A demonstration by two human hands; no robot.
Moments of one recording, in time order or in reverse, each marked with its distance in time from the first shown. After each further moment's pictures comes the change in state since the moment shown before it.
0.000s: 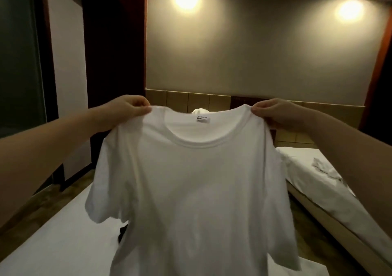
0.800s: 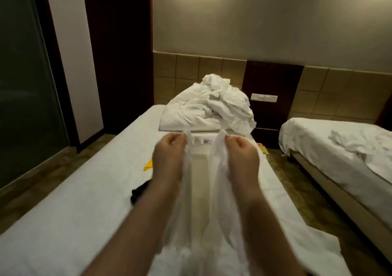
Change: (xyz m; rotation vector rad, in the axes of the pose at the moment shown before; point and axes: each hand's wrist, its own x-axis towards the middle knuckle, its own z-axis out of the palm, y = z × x) left_hand -0.074 -0.023 0.175 -0.655 0.530 -0.368; right_hand -0.018 0.089 0.208 0.292 0.641 0.063
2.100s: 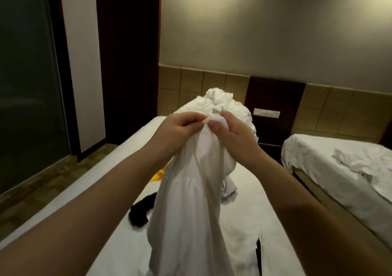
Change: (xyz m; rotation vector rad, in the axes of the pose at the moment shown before) left_hand 0.042 0.067 -0.009 0.145 -0.486 0.303; right_hand 0.051 -0.062 0.006 -0.199 -0.540 -0.495
